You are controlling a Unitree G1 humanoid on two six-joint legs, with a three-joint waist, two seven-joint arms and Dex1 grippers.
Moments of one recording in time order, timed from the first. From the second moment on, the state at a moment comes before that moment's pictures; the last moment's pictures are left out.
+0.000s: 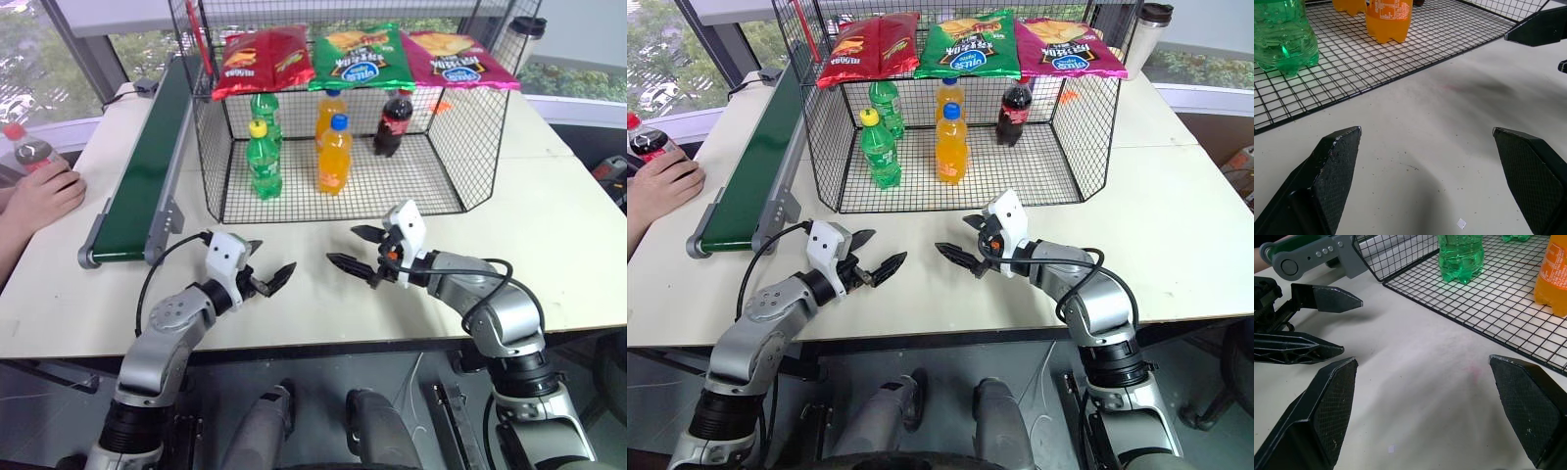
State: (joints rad) left arm -0.12 0.35 -0.03 -0.33 -0.32 0.50 -0.51; right arm -0.39 -0.42 0.07 -0.21 0.41 0.68 0.70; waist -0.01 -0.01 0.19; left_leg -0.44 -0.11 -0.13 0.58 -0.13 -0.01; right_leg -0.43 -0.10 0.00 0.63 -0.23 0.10
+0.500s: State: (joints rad) left arm -0.14 0.35 -0.03 -0.31 -0.31 0.48 -0.51; right arm -0.39 -0.42 0.07 -0.21 0.41 0.68 0.70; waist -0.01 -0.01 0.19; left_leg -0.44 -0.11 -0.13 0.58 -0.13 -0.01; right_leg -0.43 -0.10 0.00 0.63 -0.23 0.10
